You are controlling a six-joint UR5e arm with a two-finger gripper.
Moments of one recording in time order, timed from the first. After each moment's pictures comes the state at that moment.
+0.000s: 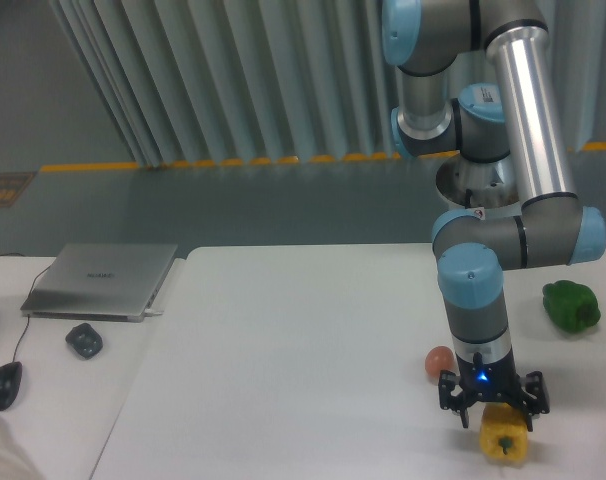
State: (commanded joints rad) arm 2.25 -2.14 -1.48 -0.92 1.68 0.23
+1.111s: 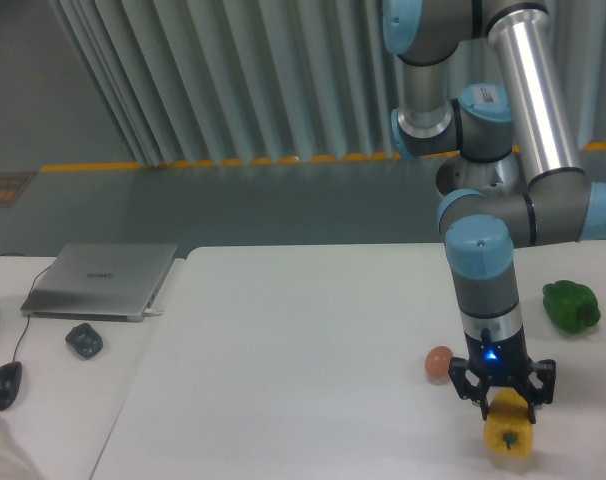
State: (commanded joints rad) arm 2.31 -2.02 -1.47 -0.93 1.66 0.36
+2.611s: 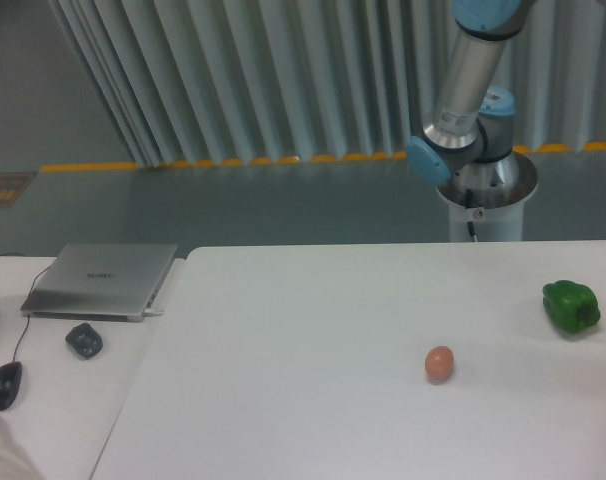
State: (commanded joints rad) arm 3.00 -1.98 -1.48 -0.93 1.49 1.31
